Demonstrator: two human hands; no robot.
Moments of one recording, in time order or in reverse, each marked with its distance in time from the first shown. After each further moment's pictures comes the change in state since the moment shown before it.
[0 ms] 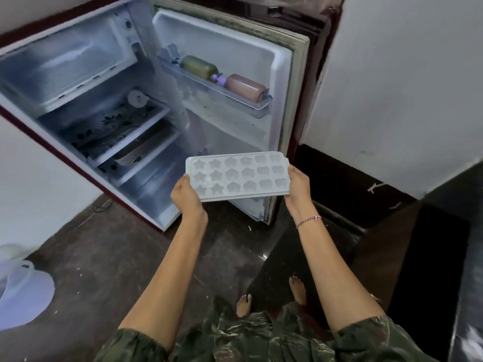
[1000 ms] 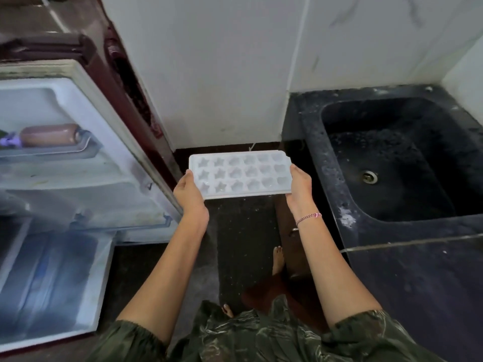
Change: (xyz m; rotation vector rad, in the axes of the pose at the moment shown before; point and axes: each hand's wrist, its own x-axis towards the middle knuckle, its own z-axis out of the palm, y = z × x) left_hand -0.153 -0.094 0.146 0.266 -0.731 -0.230; right_hand -0.080 -0.057 -0.227 0.289 0.643 -0.250
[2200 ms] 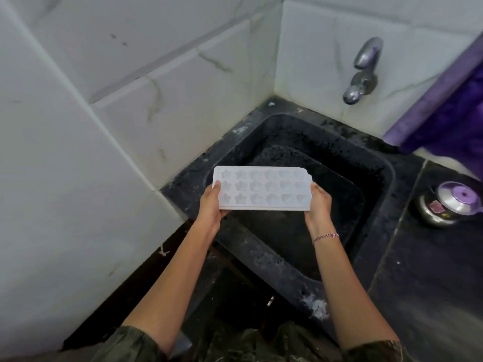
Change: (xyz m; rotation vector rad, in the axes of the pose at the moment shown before) left_hand 0.020 -0.074 0.399 0.634 -0.995 -0.383; right_hand 0.171 -0.146 -0.165 0.420 0.794 -0.227
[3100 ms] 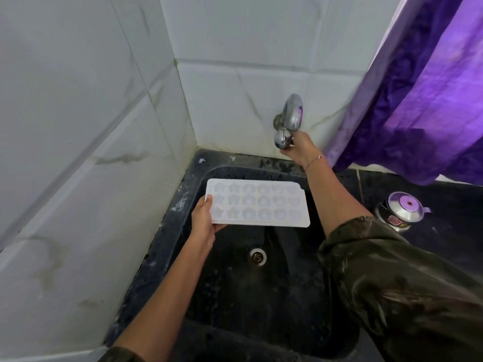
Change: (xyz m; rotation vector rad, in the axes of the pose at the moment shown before) left_hand 0.139 0.080 0.149 0.228 -0.374 -0.006; right_hand 0.172 -0.214 0.069 -0.064 0.113 -0.119
